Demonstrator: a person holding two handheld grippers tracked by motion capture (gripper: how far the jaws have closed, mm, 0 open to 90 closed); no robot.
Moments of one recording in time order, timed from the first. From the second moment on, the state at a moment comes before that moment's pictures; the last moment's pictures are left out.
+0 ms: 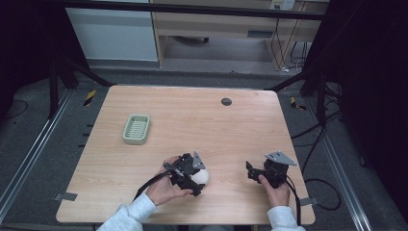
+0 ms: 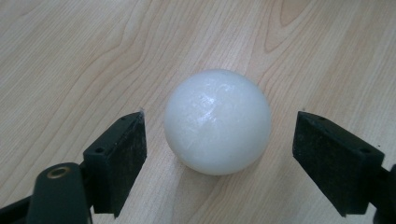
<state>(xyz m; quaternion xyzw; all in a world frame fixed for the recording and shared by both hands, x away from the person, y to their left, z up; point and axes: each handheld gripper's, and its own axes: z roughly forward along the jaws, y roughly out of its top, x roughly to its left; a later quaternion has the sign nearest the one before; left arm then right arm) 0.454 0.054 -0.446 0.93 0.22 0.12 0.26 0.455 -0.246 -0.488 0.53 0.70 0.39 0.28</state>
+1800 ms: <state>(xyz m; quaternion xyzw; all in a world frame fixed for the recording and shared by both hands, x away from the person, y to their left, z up) 0.472 0.034 -0.473 0.94 0.26 0.09 0.22 0.455 -0.245 -0.489 0.53 0.70 0.39 0.28</state>
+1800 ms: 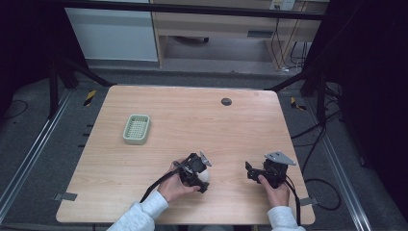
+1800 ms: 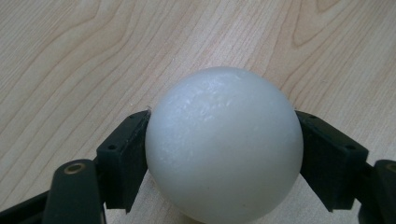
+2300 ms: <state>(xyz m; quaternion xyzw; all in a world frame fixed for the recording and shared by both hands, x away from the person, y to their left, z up) 0.469 0.042 -0.460 0.93 0.26 0.10 0.22 0.455 -0.246 -0.489 0.53 0.70 0.39 0.28</state>
